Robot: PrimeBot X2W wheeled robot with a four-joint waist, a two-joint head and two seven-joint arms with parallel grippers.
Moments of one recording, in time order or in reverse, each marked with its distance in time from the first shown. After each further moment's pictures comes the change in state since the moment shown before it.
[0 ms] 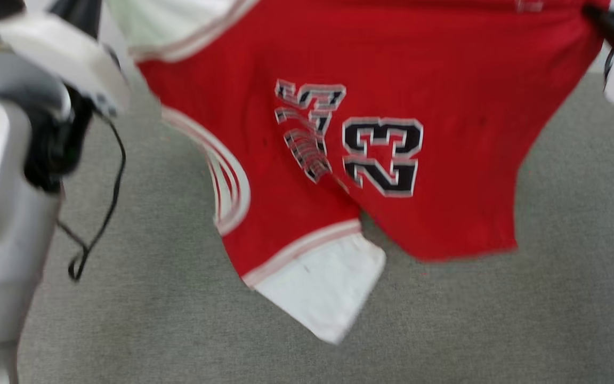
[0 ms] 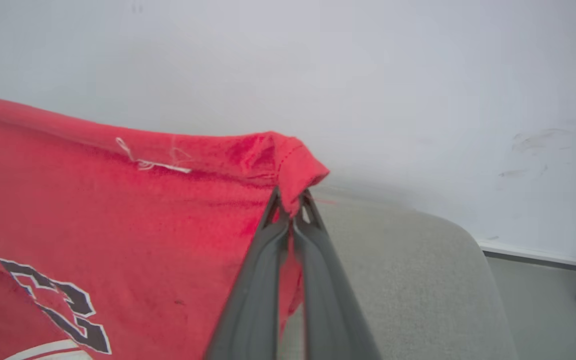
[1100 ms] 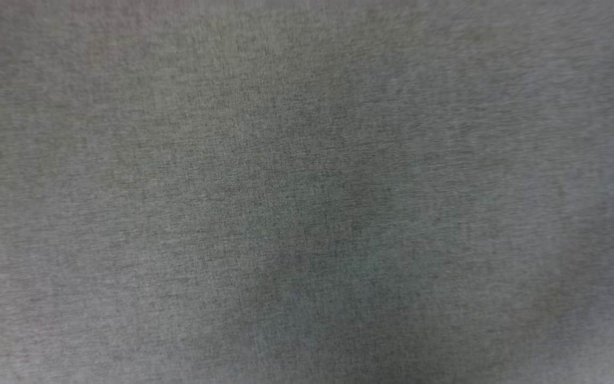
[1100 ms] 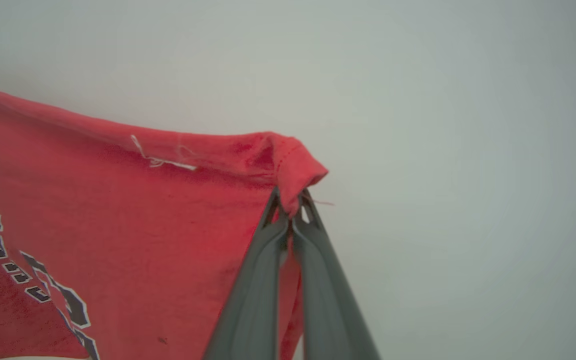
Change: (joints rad) left arm -0.952 0.001 0.045 0.355 0.131 -0.048 -0.127; right arm -0.824 0.012 0.136 0.252 -0.056 0.000 -0.553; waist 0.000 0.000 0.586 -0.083
